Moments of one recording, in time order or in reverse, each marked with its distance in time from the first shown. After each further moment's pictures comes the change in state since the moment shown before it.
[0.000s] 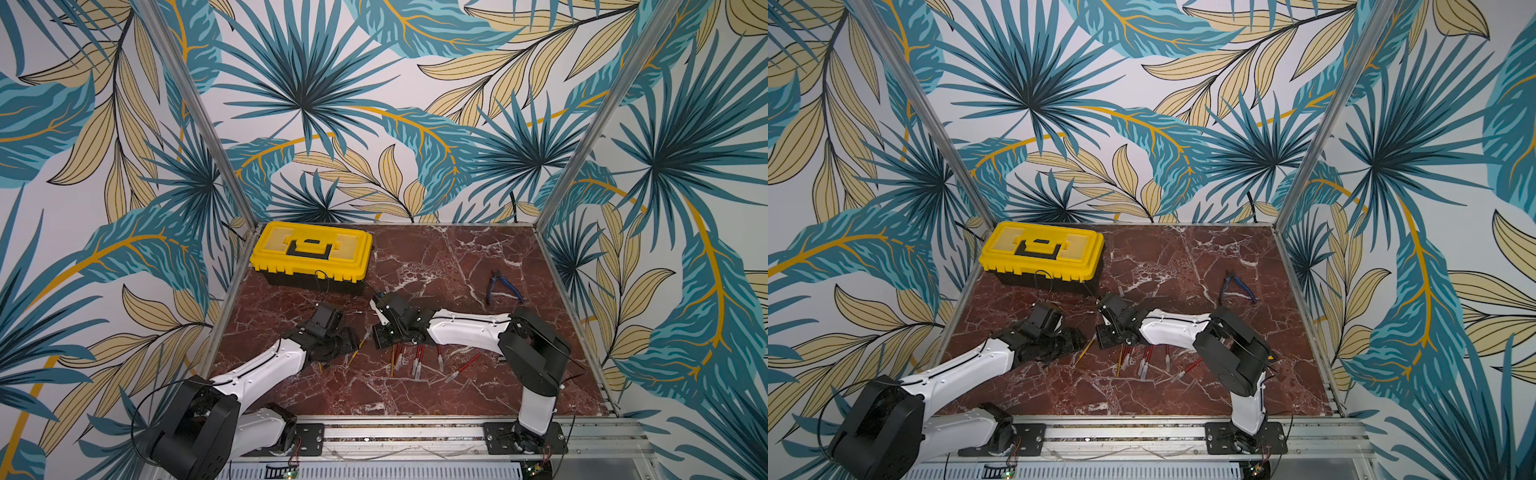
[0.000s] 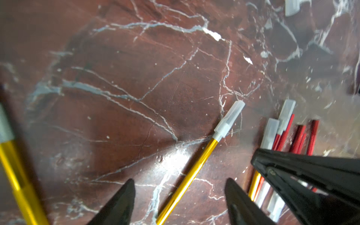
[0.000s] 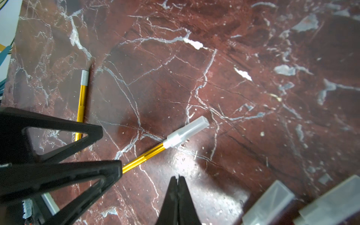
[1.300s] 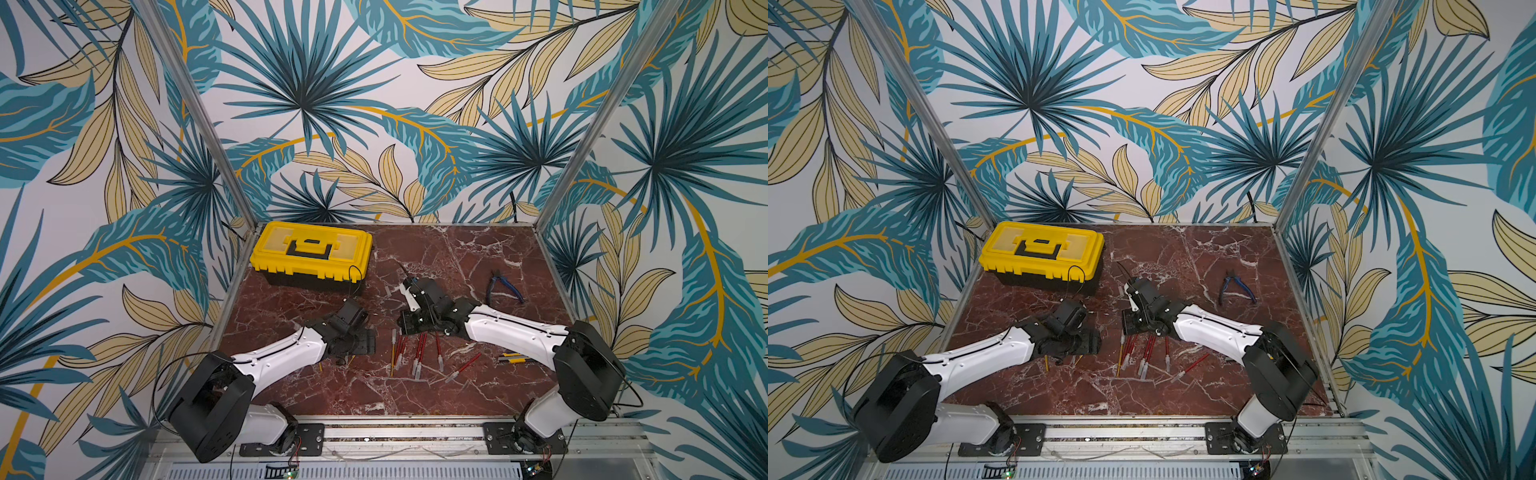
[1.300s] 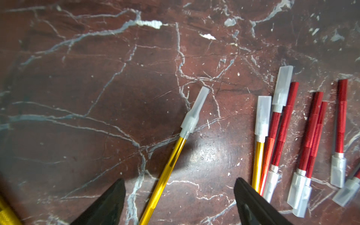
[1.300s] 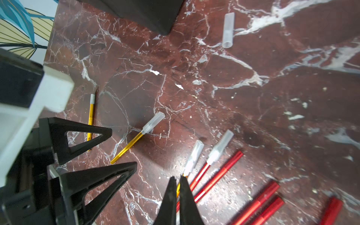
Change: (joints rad) left arm -0.193 0.156 0.161 -0.084 -0.151 0.117; right arm -0.146 -0.289 -0.138 -0.088 -0.004 -0.008
